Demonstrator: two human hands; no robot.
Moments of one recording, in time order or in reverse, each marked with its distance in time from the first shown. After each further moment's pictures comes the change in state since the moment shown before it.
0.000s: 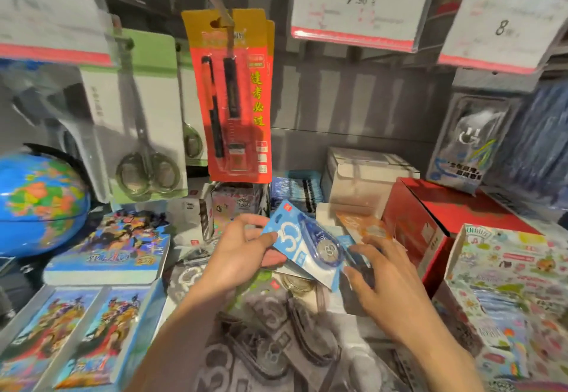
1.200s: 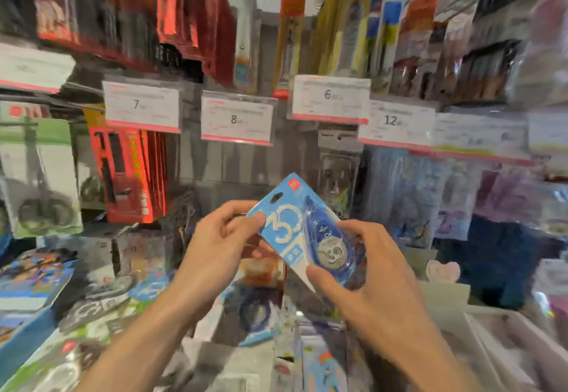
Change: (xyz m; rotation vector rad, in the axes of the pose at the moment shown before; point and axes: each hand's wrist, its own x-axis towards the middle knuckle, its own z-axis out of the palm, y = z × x) left_hand -0.114 0.088 0.197 -0.102 -0.020 0.520; right_hand -0.045 0.128 -0.173 0.383 0.354 -0.313
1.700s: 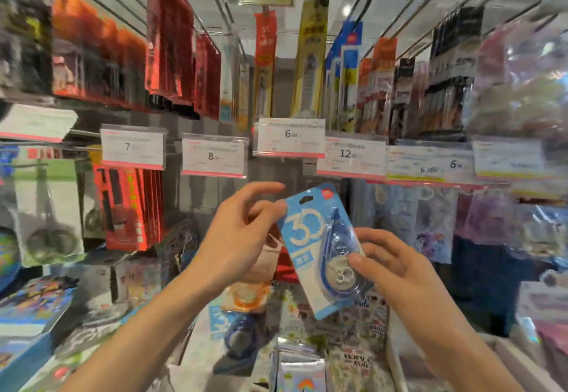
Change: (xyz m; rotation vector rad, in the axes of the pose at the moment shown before) left_hand 0.013 0.049 0.061 0.270 -0.066 0.246; right_hand 0.021 0.044 -0.066 0.859 -0.114 0.260
